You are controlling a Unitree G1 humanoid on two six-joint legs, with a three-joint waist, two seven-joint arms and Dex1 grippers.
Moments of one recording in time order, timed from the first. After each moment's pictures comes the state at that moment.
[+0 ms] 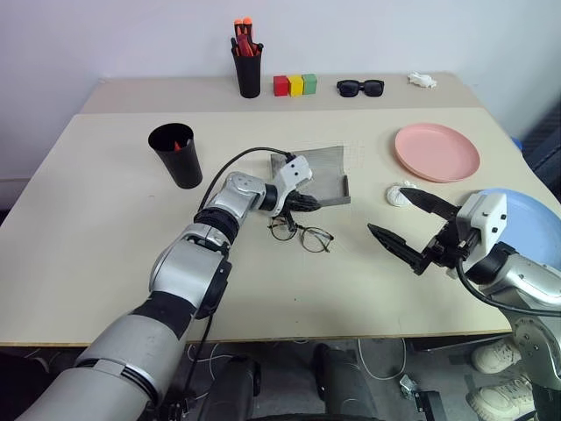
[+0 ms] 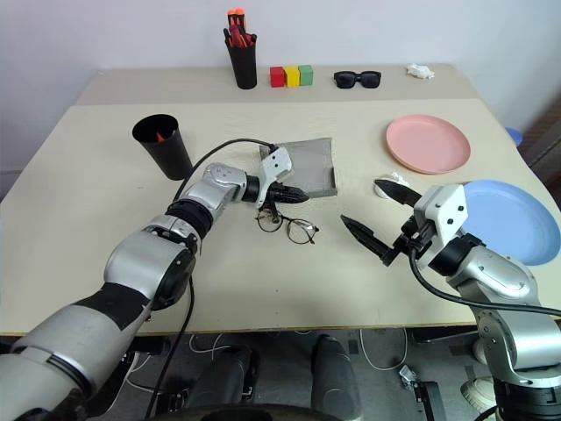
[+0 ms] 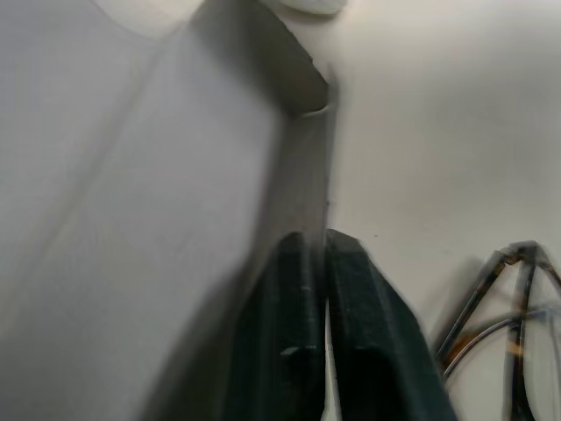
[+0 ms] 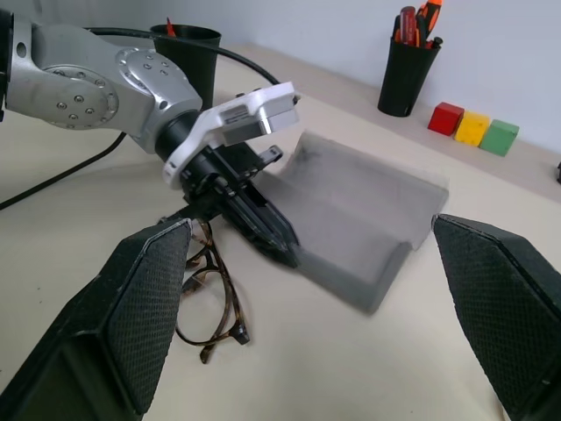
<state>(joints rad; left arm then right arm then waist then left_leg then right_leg) -1.22 0.08 -0.14 1.32 0.10 -0.07 -1.05 0.03 -0.67 -0.30 -0.51 0.58 0.33 0.71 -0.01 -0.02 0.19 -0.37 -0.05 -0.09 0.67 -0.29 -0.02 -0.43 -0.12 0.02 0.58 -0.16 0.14</state>
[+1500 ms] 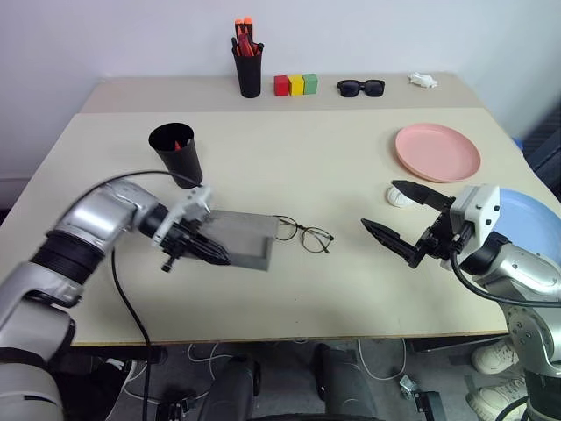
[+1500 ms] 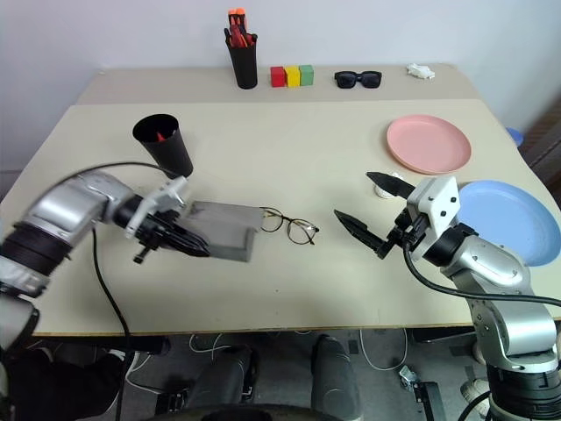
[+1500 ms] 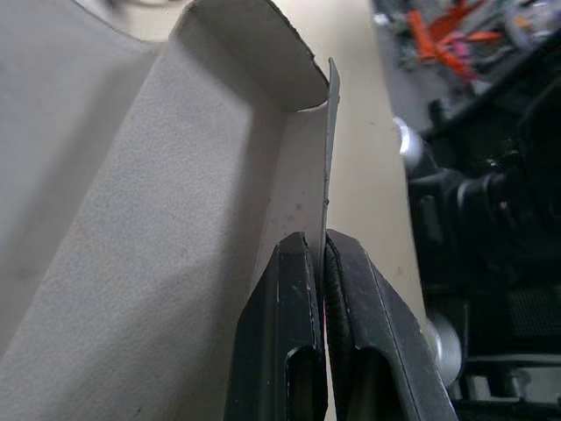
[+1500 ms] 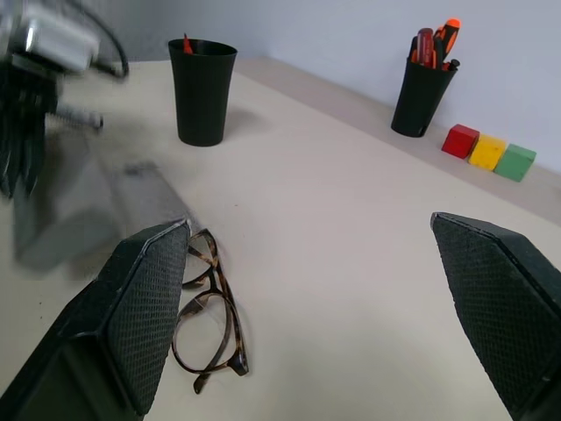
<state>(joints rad) -0.77 0.84 -0.56 0.31 -0.47 0.50 -1.60 -0.05 -0.67 -0.26 -0.48 0.56 0.32 0.74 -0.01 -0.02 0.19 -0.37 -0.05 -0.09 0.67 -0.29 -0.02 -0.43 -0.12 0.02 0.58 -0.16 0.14</state>
